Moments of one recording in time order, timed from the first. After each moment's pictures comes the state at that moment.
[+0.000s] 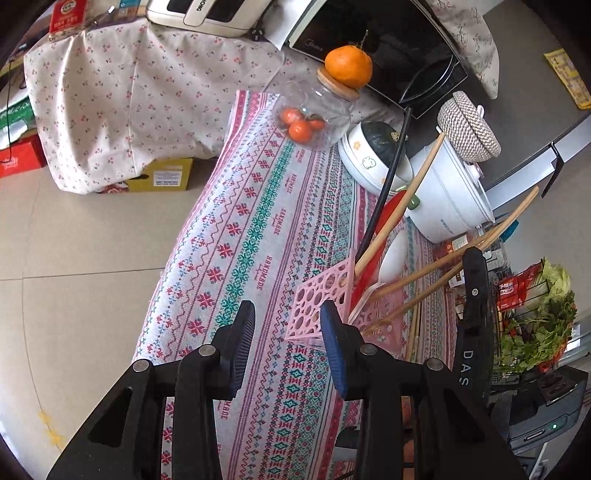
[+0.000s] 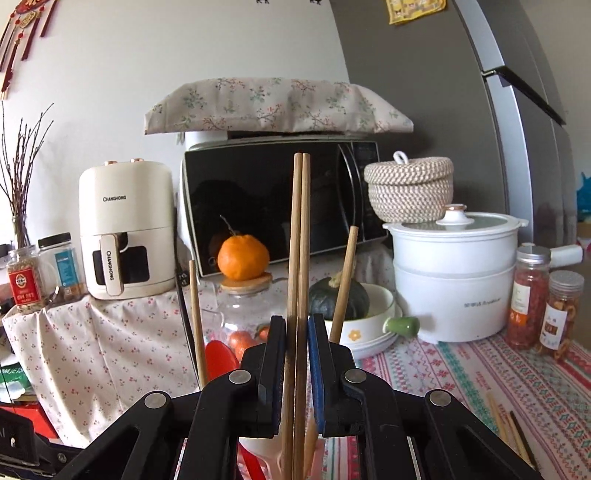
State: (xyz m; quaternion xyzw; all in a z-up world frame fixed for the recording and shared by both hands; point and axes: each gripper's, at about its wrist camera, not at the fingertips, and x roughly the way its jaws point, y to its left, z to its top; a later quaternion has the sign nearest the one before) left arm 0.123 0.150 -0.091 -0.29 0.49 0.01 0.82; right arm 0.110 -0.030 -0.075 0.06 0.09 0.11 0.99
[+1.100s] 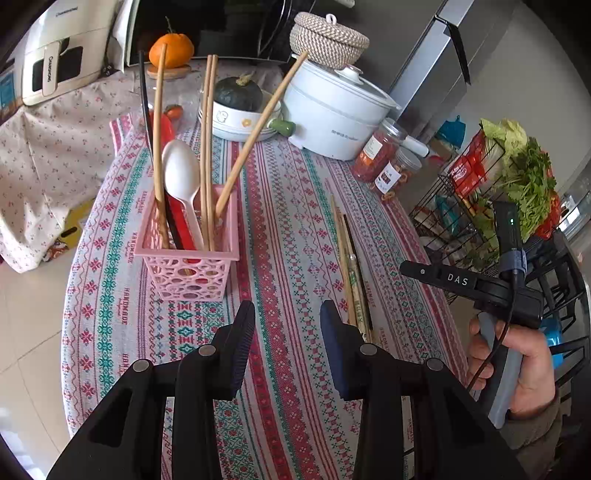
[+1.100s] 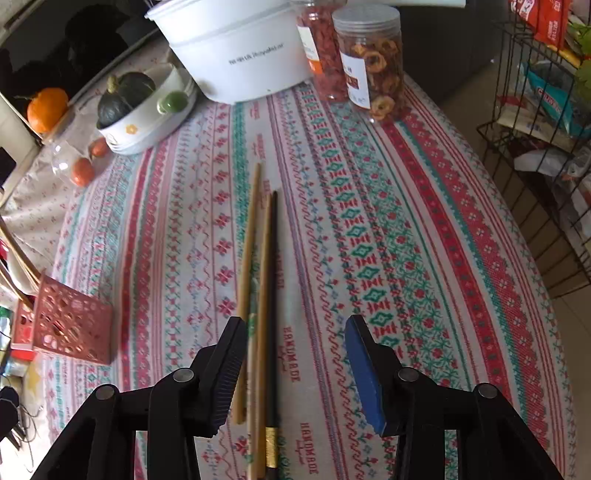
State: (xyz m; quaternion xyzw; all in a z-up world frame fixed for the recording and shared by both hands) left arm 0.084 -0.009 -0.081 -0.12 0.48 -0.13 0.86; right arm 0.144 -0.260 -0.125 0.13 0.53 0.03 0.84
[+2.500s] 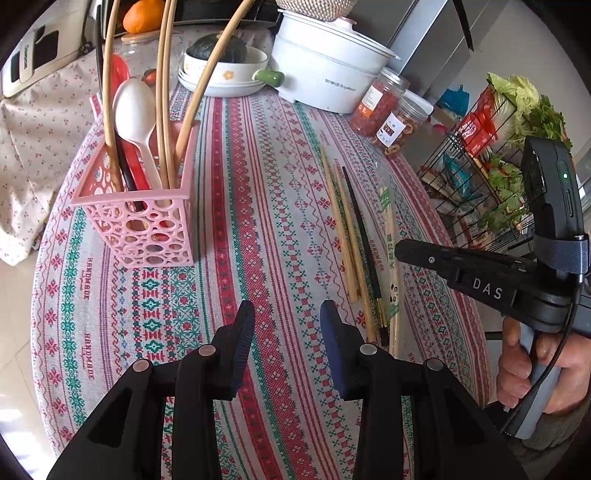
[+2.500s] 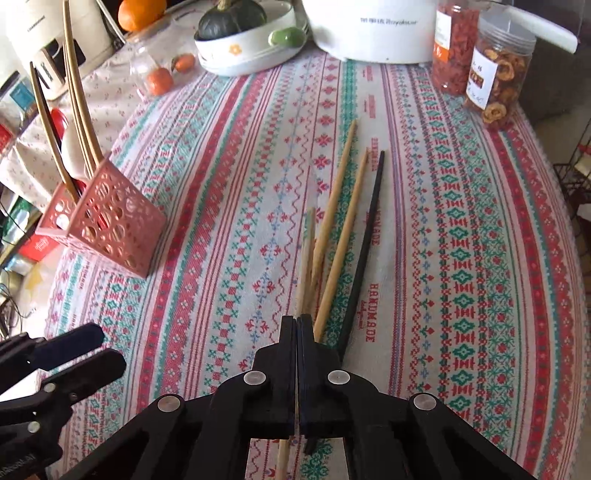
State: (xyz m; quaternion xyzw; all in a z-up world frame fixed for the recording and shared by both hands) left arm 0.091 -0.043 -0.120 -0.10 0.52 -0.13 0.84; right arm 0.126 -0.206 -0.121 0.04 0.54 0.15 0.83
